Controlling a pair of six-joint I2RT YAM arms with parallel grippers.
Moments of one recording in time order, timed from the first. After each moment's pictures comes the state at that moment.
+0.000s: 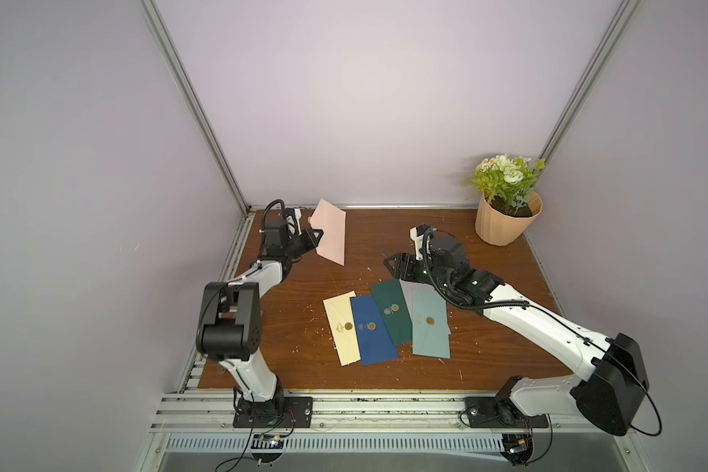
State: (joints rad) left arm 0.01 1.84 1.09 0.35 0.62 -0.60; right arm 0.73 1.35 1.08 -0.19 -0.03 0.67
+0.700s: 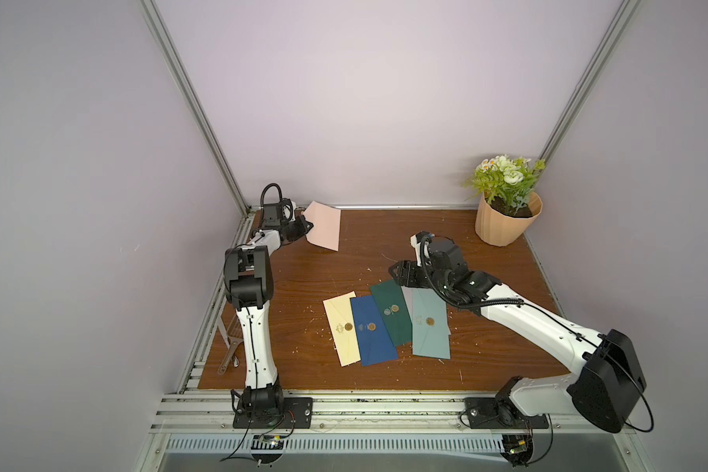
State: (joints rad) left arm 0.12 2.34 1.75 -0.10 0.62 -0.41; right arm 0.69 1.37 1.04 -0.22 -0.05 0.59
